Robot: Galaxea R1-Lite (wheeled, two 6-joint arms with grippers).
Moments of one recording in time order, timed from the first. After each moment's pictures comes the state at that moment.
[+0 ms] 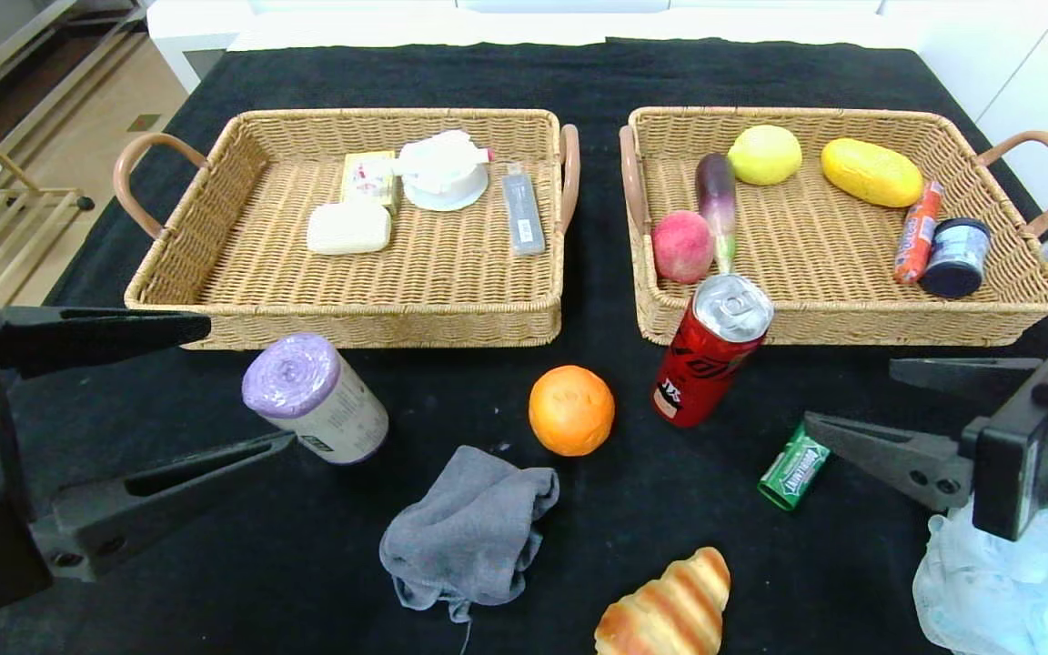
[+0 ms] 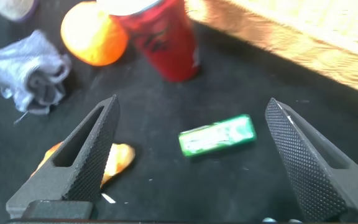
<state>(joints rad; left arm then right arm) -0.38 1.03 -0.88 0.04 -0.29 0.30 0.57 1.23 -0.84 -0.08 0.00 -0.01</state>
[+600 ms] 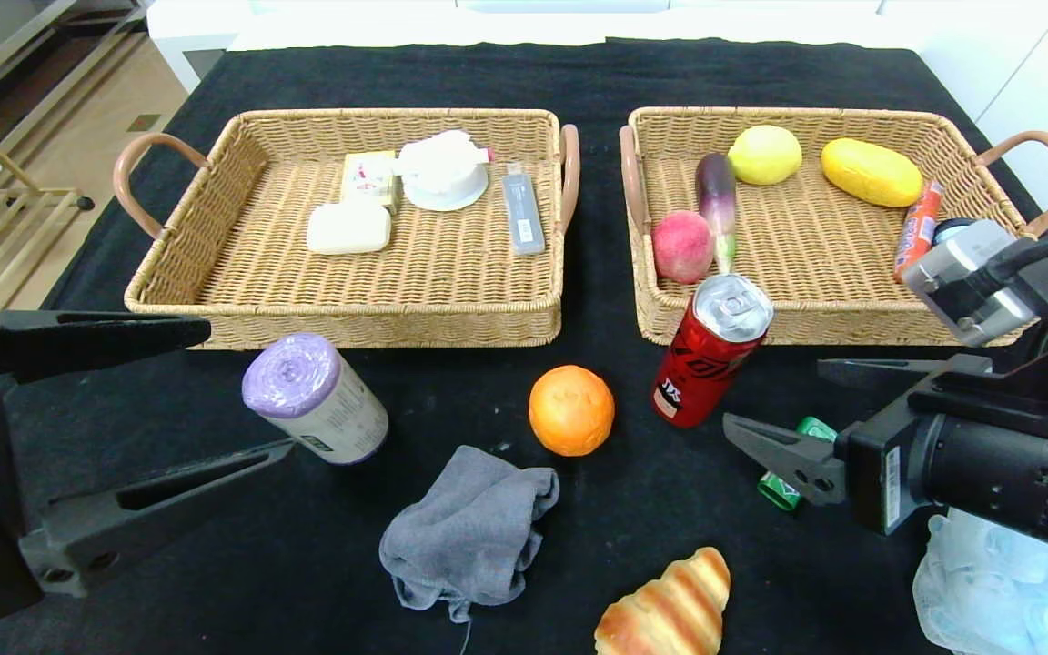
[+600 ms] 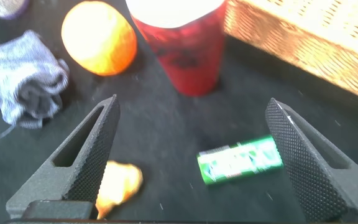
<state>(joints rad) -0.40 1.02 -0.87 0.04 -0.29 0.30 0.70 1.36 -0.83 -0.23 -0.17 -0.02</state>
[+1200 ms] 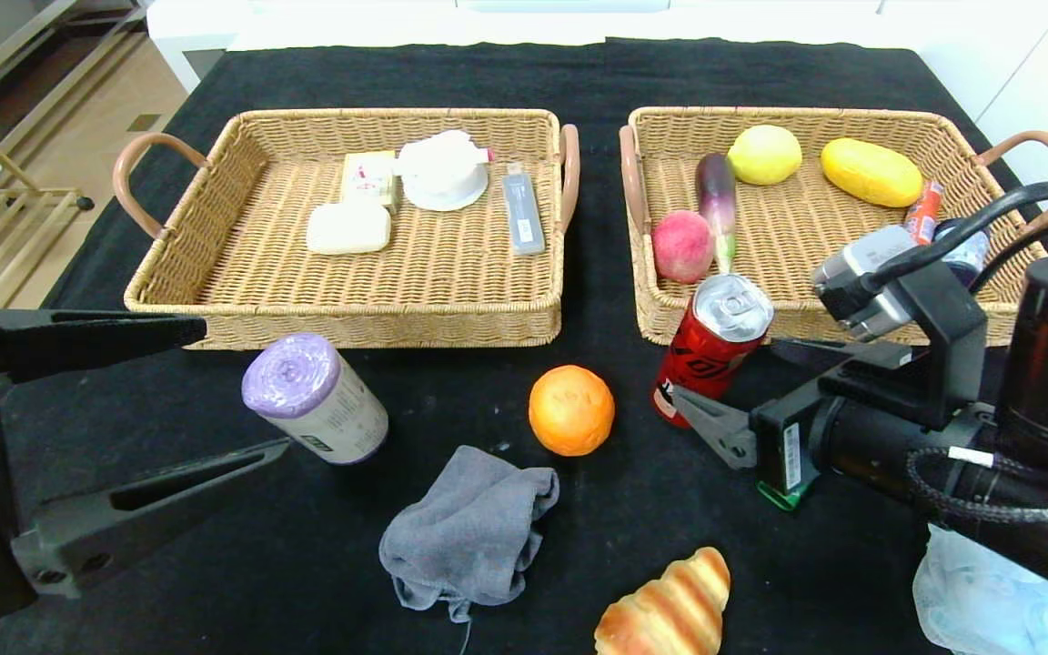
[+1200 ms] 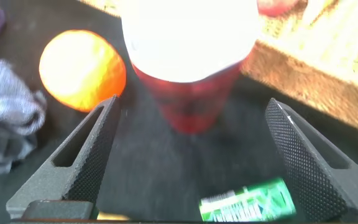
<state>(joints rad) -0.40 1.01 -0.87 0.04 -0.29 0.30 0.73 1.50 -0.81 -0.48 -0.27 -0.07</state>
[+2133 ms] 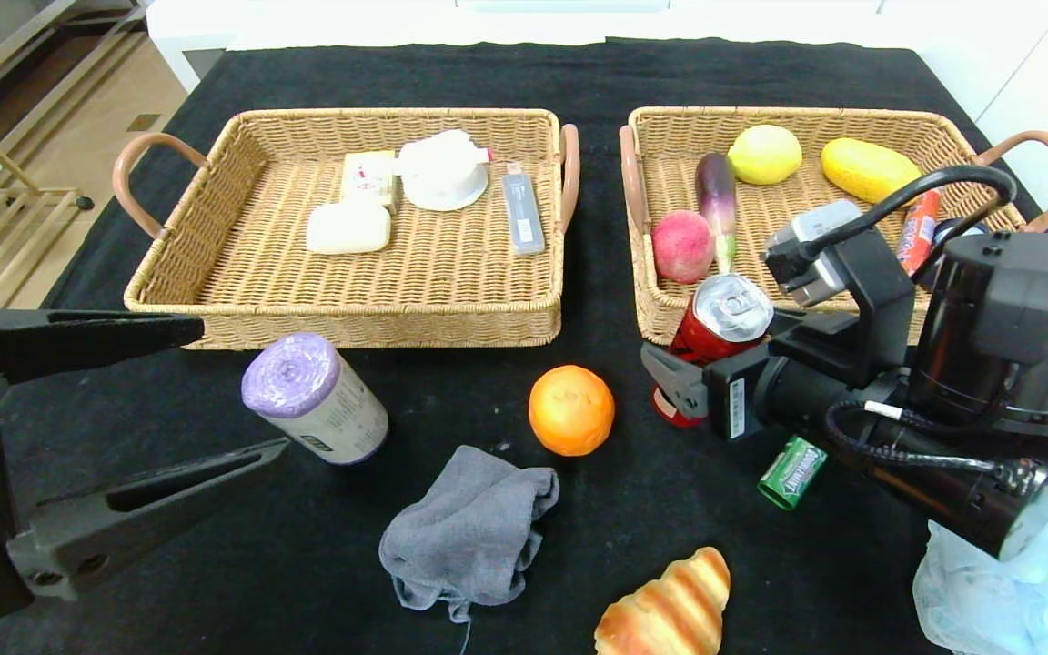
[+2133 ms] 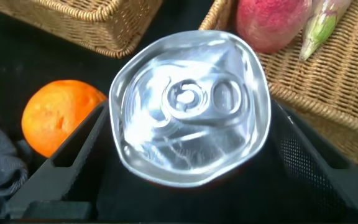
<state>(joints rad) -0.40 1.01 -0.87 0.04 -0.29 0.30 0.72 1.62 -0.88 -0.64 -0.29 -0.09</state>
